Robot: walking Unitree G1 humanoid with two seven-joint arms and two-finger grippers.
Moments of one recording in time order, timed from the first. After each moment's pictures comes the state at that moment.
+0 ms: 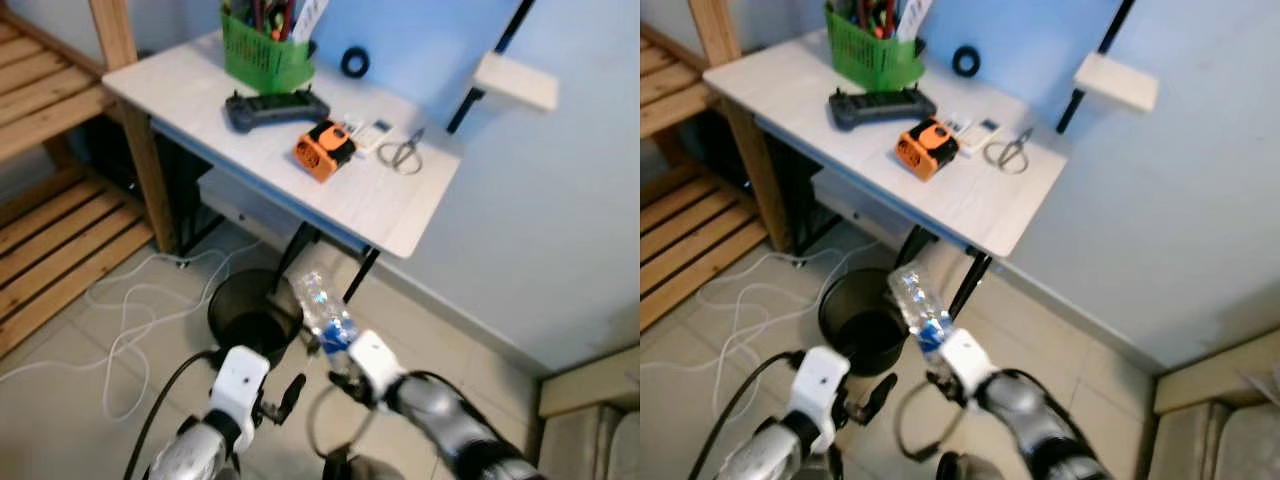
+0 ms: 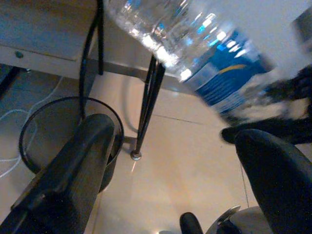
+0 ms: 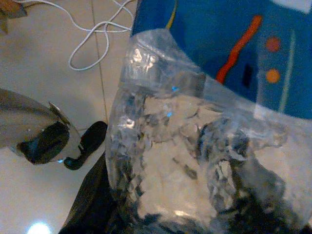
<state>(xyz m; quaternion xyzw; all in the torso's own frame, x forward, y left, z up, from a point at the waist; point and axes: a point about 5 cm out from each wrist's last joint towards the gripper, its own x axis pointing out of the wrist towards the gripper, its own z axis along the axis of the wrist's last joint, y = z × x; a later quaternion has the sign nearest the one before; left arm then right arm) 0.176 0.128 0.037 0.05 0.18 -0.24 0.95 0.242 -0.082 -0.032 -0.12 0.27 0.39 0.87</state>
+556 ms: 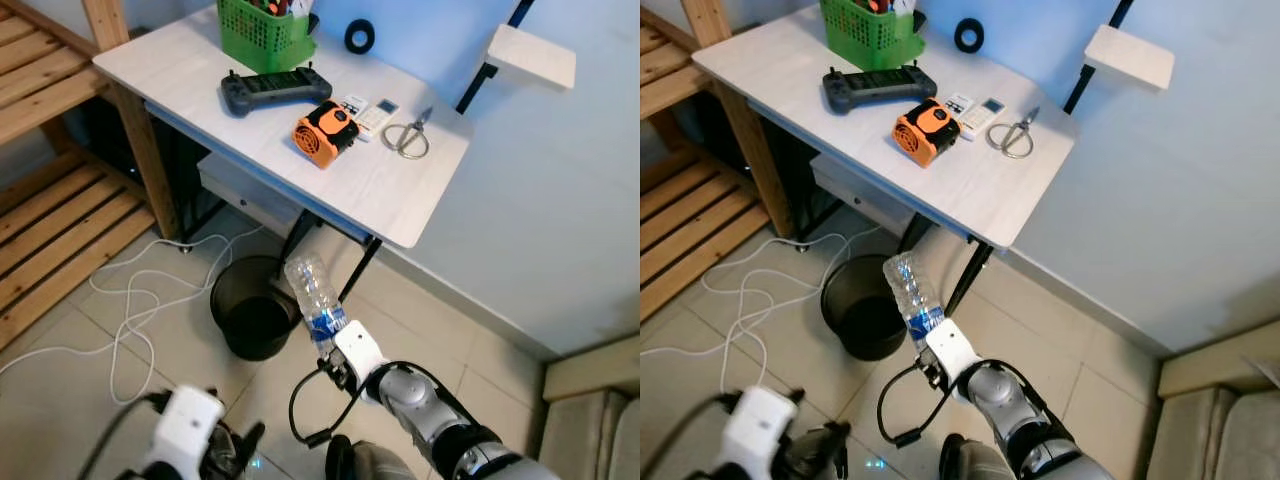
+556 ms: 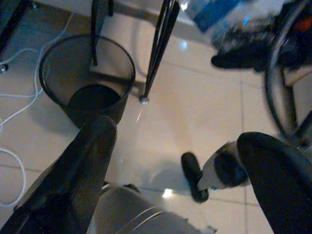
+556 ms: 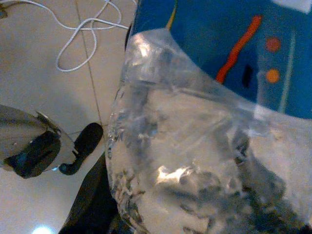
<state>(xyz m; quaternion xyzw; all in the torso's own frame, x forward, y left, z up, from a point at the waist) 0.119 0.172 0.061 0.06 0.28 -0.21 0.93 0.253 -0.069 -0.028 -0.13 0.26 0.35 0.89</state>
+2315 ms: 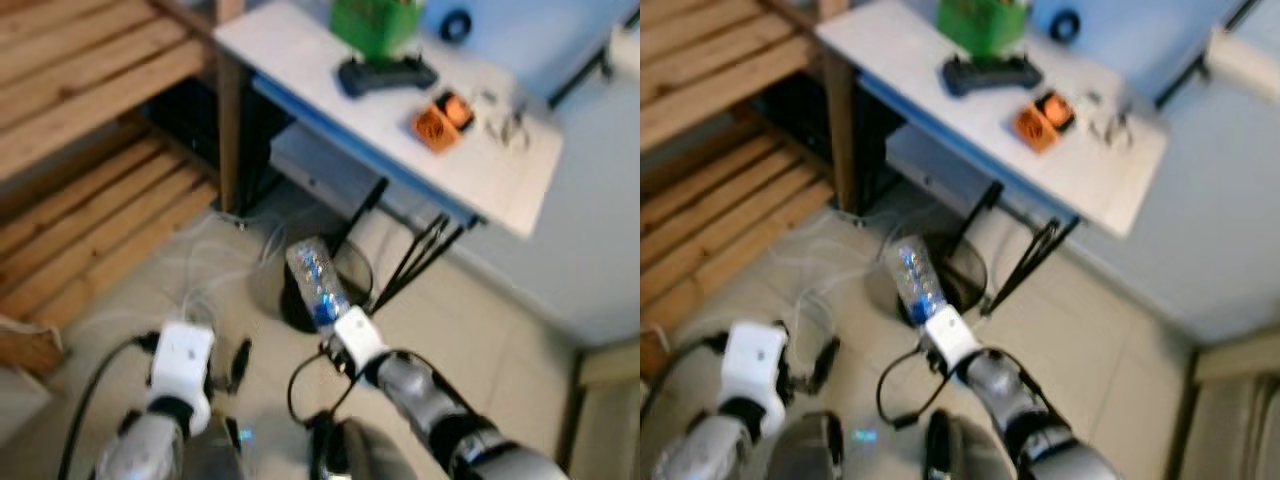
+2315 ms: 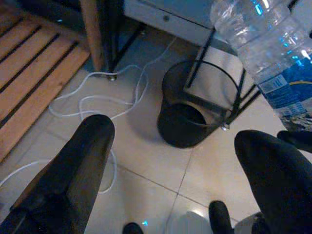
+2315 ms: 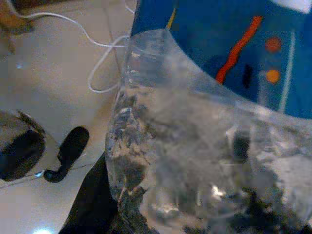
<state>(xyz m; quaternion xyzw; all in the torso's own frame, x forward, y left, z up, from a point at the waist) 0.174 0.162 0.082 0.06 0.18 -0.09 0.98 0.264 -0.073 -0.020 -0.14 0.25 0.32 0.90</state>
